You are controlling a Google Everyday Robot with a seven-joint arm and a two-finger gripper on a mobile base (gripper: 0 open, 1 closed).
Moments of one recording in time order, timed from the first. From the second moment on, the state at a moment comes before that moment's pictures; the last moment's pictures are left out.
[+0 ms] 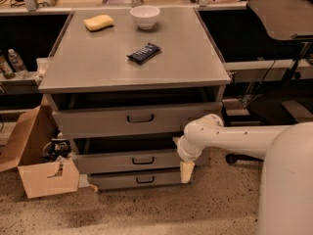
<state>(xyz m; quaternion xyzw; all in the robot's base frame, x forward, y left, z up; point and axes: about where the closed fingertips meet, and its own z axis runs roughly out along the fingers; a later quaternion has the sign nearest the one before) 0.602 -0.119 0.454 -0.74 0.66 0.00 0.15</state>
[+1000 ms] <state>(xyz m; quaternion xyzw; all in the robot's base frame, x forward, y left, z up) 0.609 -0.112 0.396 -0.73 0.67 0.02 0.13</state>
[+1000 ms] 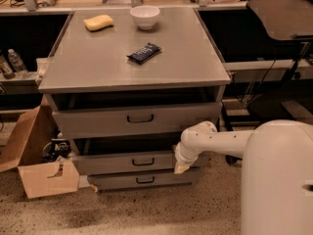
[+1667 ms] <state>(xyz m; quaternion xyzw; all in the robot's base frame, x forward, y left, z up) 0.596 -0.101 0.411 -0.74 0.65 0.03 0.14</state>
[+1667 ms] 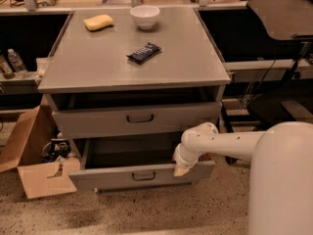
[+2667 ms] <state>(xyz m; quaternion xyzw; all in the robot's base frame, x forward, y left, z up) 0.571 -0.096 0.397 -0.76 0.64 0.07 0.13</state>
